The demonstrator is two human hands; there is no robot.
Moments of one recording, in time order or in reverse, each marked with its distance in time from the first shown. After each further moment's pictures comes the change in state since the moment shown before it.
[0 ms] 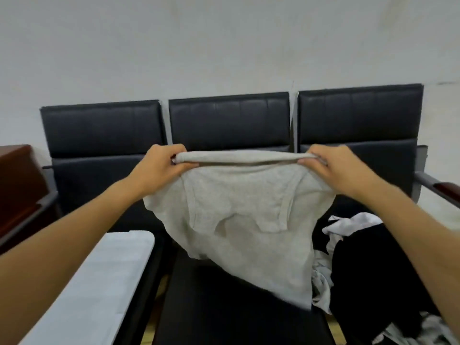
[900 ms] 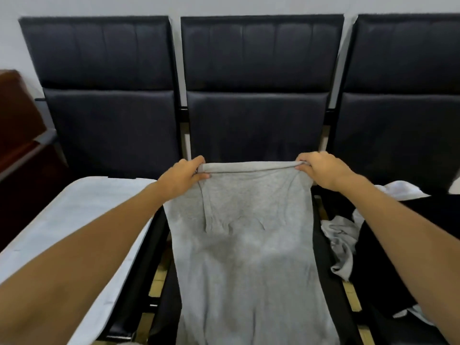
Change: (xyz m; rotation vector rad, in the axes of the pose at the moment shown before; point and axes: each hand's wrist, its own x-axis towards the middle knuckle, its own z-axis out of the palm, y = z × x) left_hand -0.063 -0.132 0.132 0.112 -0.399 -0.298; right_hand 0.020 0.057 0.180 -0.112 -0.516 0.217
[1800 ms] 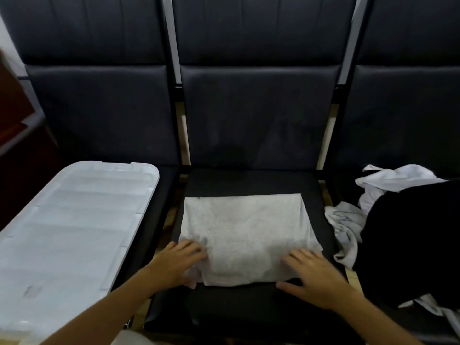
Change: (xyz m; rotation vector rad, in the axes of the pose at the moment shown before) left_hand -0.146 -0.060 0.173 0.518 -0.314 0.403; right_hand -0.154 0.017 0.191 -0.201 -0.349 -0.207
